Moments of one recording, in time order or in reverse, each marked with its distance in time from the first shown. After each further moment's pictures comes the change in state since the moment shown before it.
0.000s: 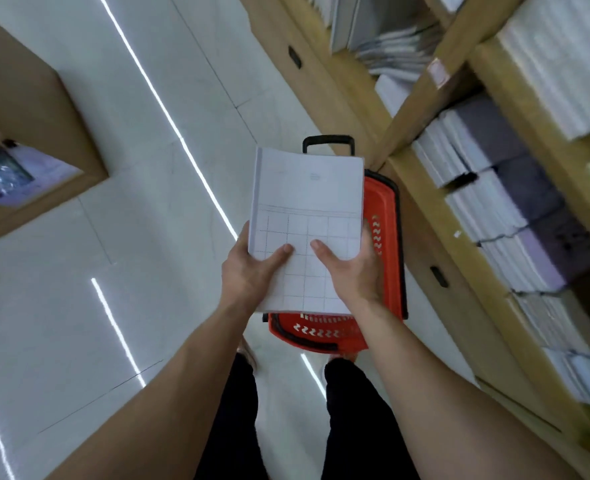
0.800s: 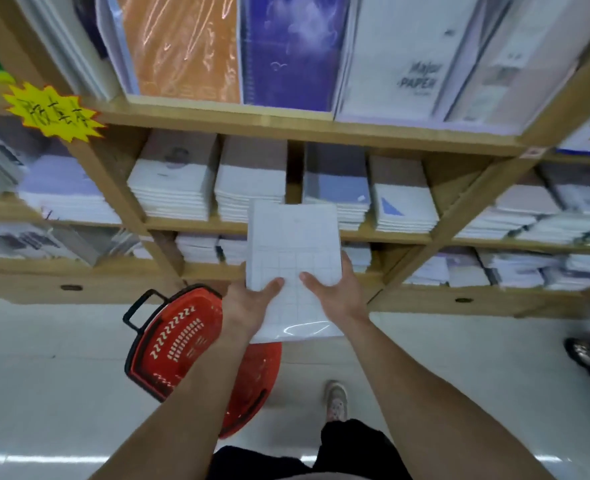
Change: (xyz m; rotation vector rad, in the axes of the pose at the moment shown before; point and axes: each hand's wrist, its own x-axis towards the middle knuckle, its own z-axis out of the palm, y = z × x) left_hand -0.257 0.188 0.086 0.310 -0.744 0.512; right_hand -0.307 -0.057 -0.238 0.378 0.879 0.117
